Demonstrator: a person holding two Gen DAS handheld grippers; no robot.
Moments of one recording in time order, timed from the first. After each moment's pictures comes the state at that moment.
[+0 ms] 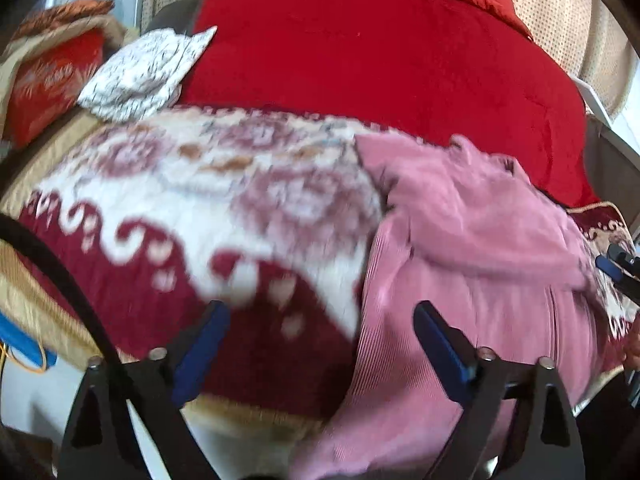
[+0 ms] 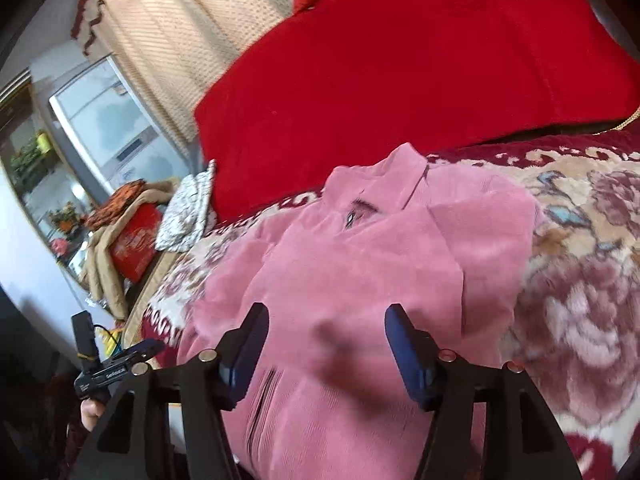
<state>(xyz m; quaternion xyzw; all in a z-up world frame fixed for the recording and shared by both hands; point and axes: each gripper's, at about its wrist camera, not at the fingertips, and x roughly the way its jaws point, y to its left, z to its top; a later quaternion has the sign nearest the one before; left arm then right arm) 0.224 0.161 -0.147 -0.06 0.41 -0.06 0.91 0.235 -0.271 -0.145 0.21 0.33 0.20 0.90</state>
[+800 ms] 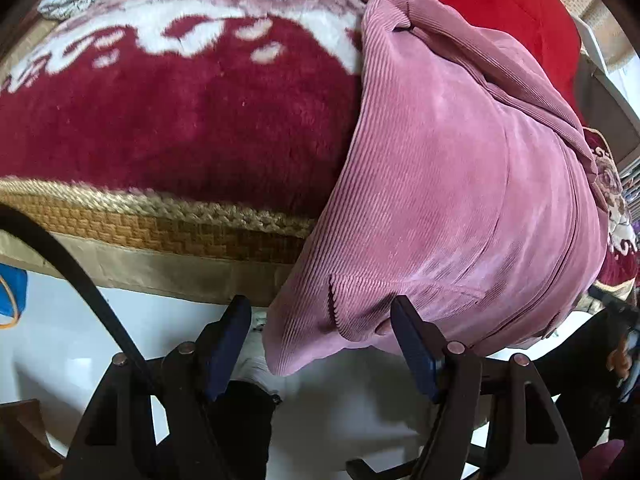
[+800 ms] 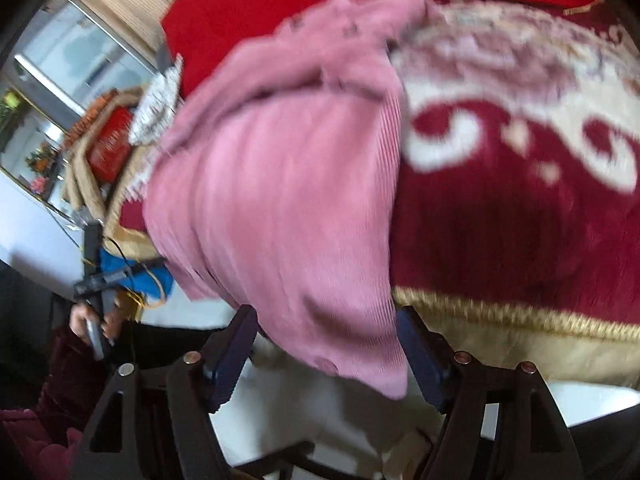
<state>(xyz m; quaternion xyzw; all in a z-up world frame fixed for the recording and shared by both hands) 0.189 0.156 -0.239 -0.07 0.56 -0.13 0.82 0.120 -0.304 -0.241 0.17 0.52 0.19 0.82</state>
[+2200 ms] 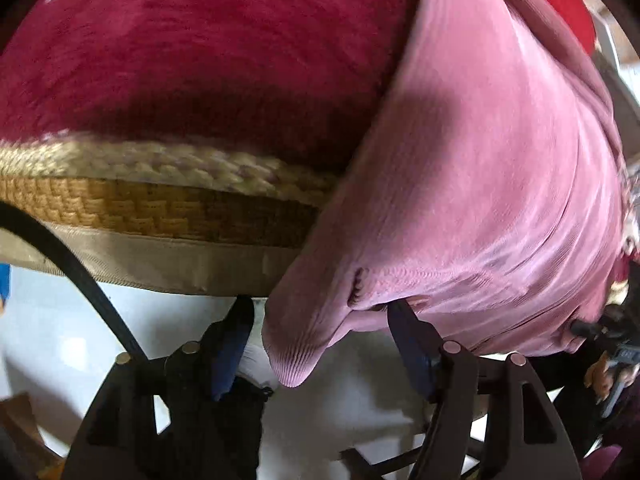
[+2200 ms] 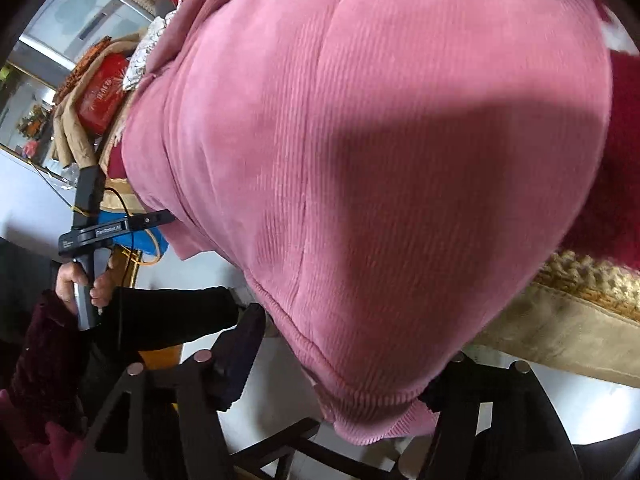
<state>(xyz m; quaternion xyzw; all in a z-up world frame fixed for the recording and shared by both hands) 0.204 0.134 -0.291 -0.06 0.60 -0.15 0.78 0.143 -0.230 -0.299 0.13 0.57 0.22 0.78</state>
